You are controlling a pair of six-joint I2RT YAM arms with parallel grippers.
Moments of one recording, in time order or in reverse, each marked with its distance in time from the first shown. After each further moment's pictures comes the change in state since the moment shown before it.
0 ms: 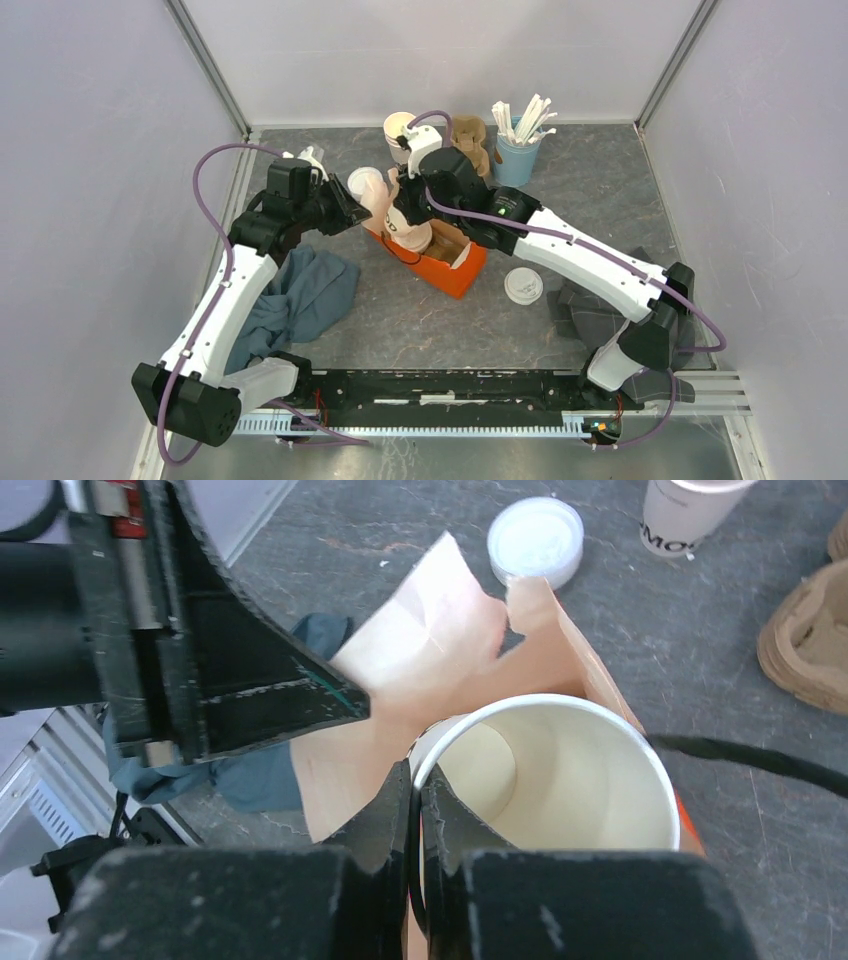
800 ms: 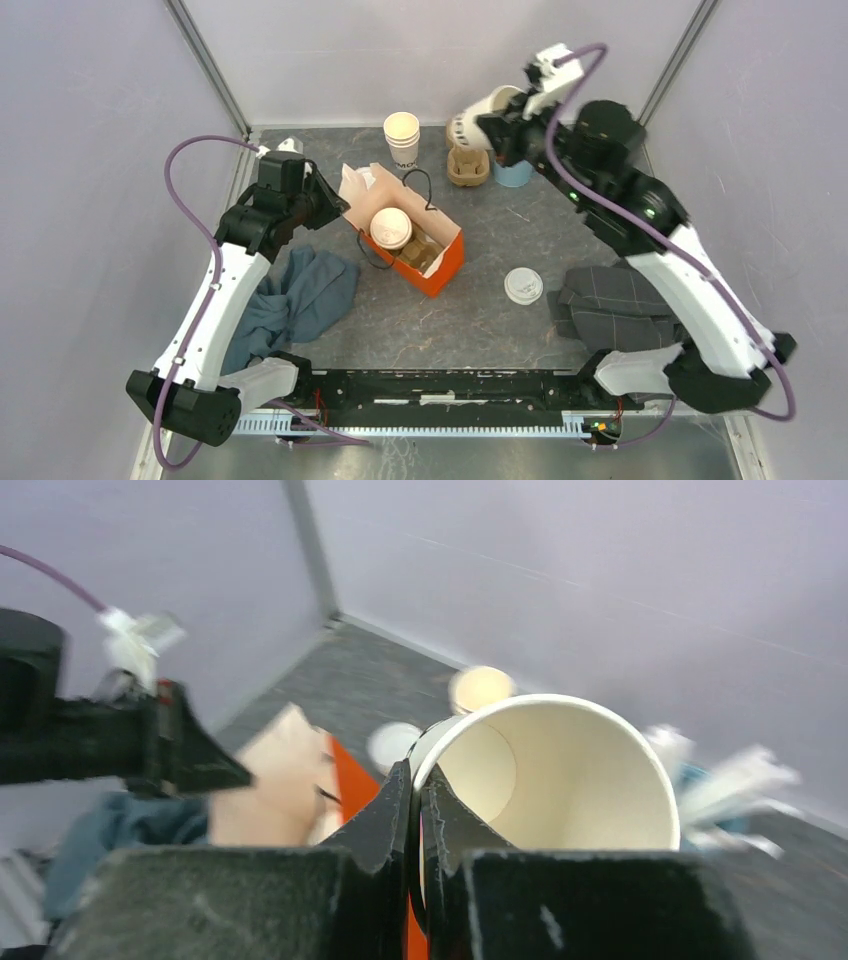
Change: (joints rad) left arm 0.000 0.002 0.112 -0.134 -0.237 -0.014; right arm -0.173 -0.242 0.203 0.006 -0.096 -0.249
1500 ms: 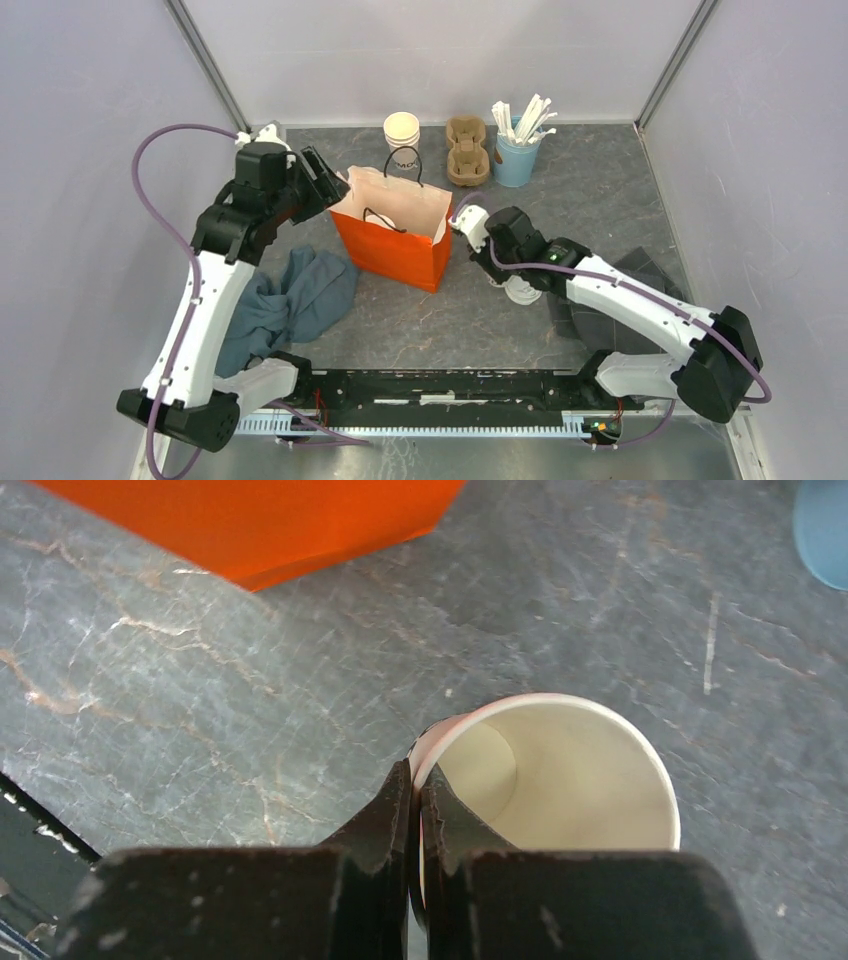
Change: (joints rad) left arm 0.000 -0.017 0.132 -0.094 -0.082 0.035; right arm -0.014 -0.126 -0.868 -0.077 -0.042 -0.279
